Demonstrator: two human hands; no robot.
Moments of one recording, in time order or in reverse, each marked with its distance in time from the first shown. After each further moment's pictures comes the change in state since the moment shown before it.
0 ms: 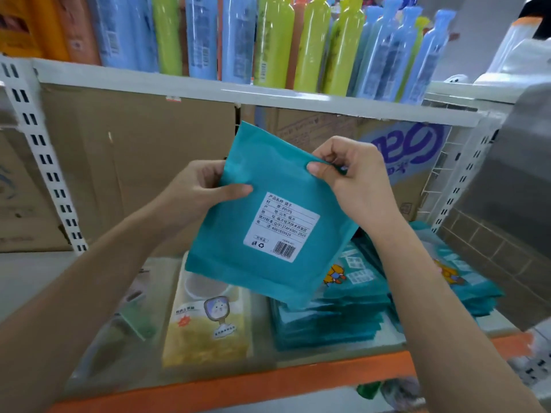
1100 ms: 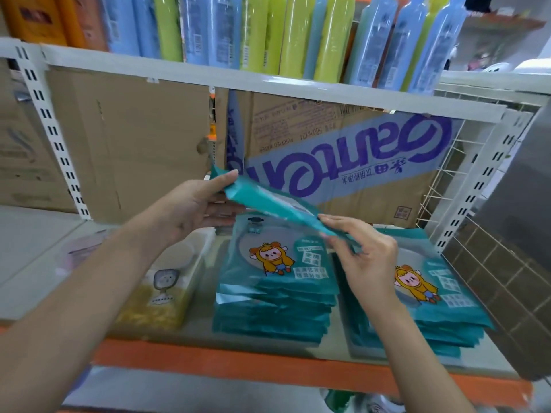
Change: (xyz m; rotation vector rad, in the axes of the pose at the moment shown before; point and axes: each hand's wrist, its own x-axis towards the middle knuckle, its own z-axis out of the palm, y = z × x) left_hand 0.025 -0.029 0.108 -0.107 0.373 -0.415; right_hand -0.086 0.149 -0.056 0.178 0.097 -0.284
